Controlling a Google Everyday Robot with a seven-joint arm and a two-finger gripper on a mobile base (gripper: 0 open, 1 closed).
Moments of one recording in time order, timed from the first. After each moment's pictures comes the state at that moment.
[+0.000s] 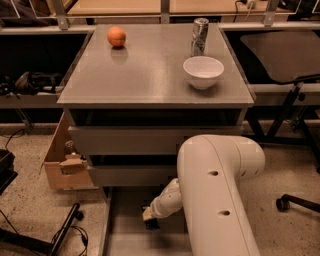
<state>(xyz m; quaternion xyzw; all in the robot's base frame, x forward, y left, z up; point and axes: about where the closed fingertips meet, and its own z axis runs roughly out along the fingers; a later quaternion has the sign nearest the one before) 0.547 0.025 0.241 -0.12 0.98 0.16 0.08</state>
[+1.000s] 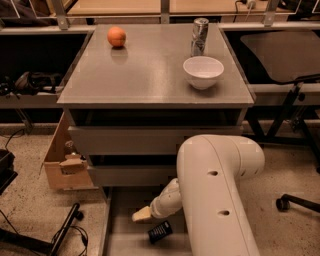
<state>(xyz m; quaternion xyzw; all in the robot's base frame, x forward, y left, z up) 0.547 0.025 0.241 -0.12 0.98 0.16 0.08</state>
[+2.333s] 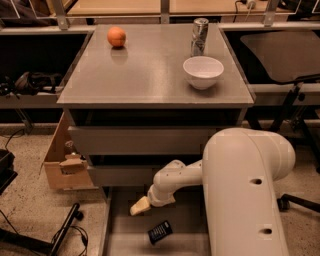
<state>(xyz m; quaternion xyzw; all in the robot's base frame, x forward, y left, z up) 0.546 0.032 0.329 -0.19 0.97 0.14 0.04</state>
